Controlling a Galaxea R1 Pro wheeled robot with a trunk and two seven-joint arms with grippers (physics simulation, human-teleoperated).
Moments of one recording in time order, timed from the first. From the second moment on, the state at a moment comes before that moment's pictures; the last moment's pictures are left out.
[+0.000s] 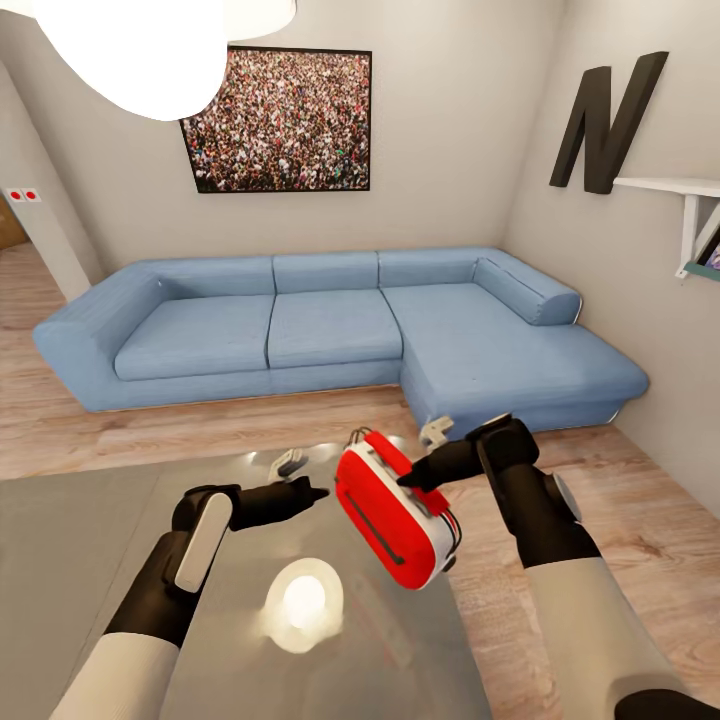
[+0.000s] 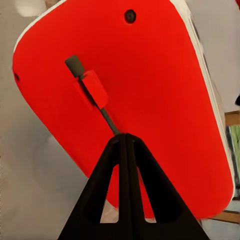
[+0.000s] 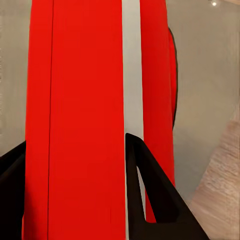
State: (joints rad) left arm -0.58 -0.04 -0.02 -1.22 0.60 1.00 -0.27; right arm -0.79 0.05 0.08 -1.28 0.77 1.05 1.18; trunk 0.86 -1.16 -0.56
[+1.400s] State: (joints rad) left arm -0.58 -0.04 -0.02 -1.21 0.60 1.00 -0.27; right arm -0.79 0.17 0.05 -0.91 0.72 0.86 0.70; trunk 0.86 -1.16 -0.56
